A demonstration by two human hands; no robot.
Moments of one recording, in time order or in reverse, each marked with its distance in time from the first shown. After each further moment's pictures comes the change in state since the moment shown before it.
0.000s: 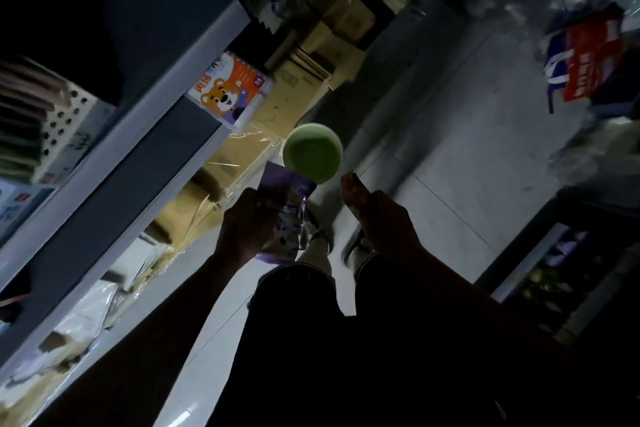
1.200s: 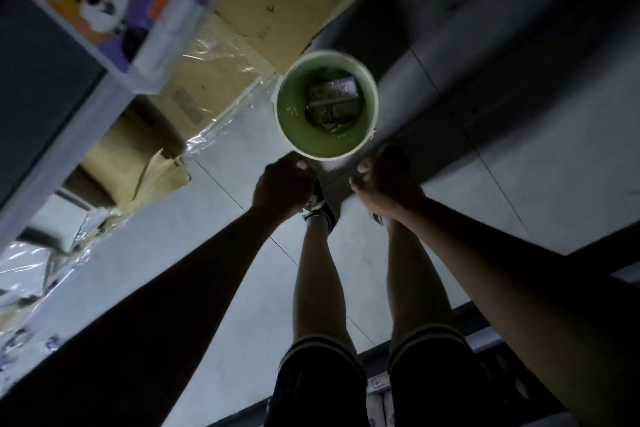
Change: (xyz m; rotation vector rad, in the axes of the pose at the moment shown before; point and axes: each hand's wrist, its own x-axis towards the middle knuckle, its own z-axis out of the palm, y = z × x) left_hand 0.235 -0.062 0.229 -0.086 -0.269 -0.503; right_hand 0.318 0.123 0.126 -0.423 -0.437 0.021
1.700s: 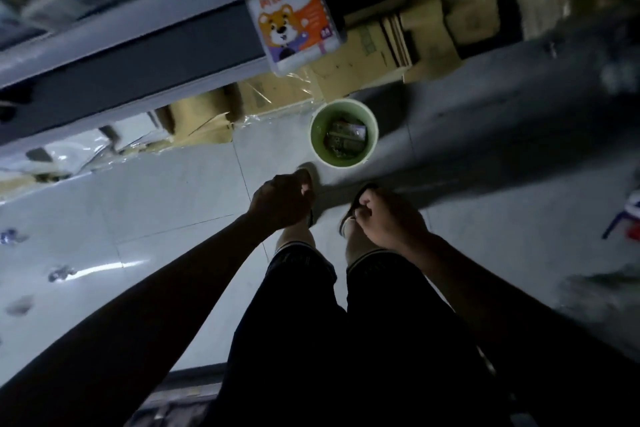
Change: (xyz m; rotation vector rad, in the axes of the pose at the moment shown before) left_hand -0.267 0.036 -0.069 -0.030 0.217 0.027; right_hand -0.252 -0.038 -0.110 -0.358 0.047 -0.346
